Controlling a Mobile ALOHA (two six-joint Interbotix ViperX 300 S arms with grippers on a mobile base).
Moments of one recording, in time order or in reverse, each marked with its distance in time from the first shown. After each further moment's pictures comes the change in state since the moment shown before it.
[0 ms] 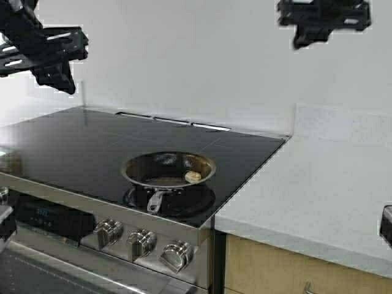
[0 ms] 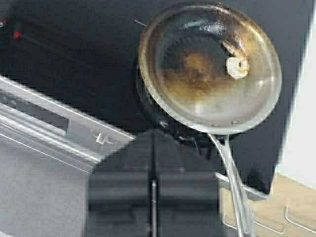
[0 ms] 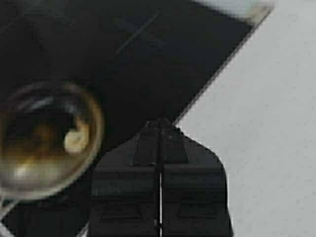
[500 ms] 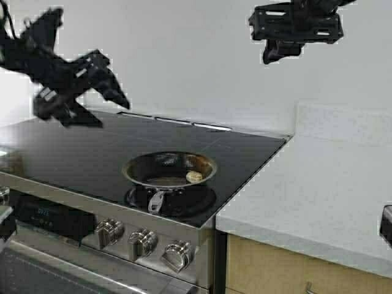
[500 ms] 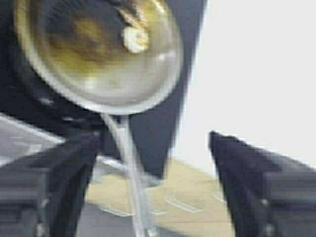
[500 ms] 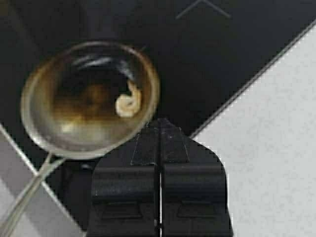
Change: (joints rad) left arm -0.002 0.324 -0.003 -0.149 -0.489 -0.011; right arm 0.117 0.017 0.018 -0.002 0.002 0.002
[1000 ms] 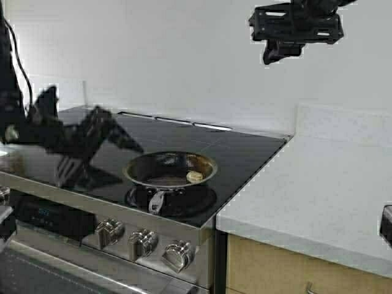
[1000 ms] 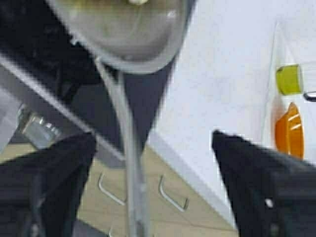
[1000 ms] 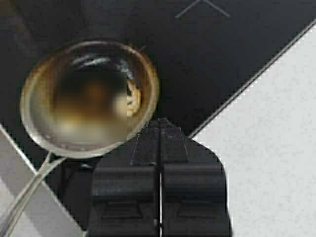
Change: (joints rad) left arm 0.002 0.466 -0.044 -0.172 -0.383 -0.002; right arm 0.000 0.003 0.000 -0.002 0.002 -0.002
